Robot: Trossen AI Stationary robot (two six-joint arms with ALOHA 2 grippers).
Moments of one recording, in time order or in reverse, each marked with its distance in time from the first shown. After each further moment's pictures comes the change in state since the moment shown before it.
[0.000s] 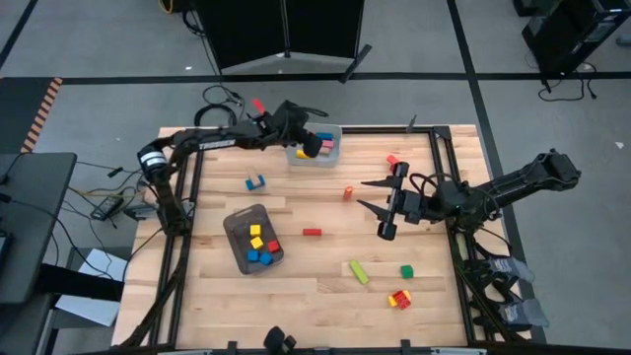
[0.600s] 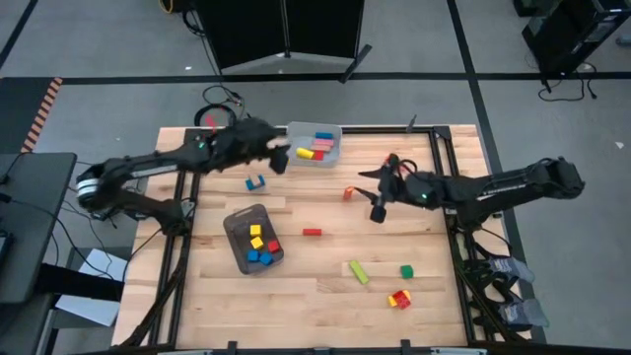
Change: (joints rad) left arm -0.158 -0.545 -0.319 -0.049 -0.179 0.005; right arm -0.223 0.010 0.038 -0.577 -0.005 0.344
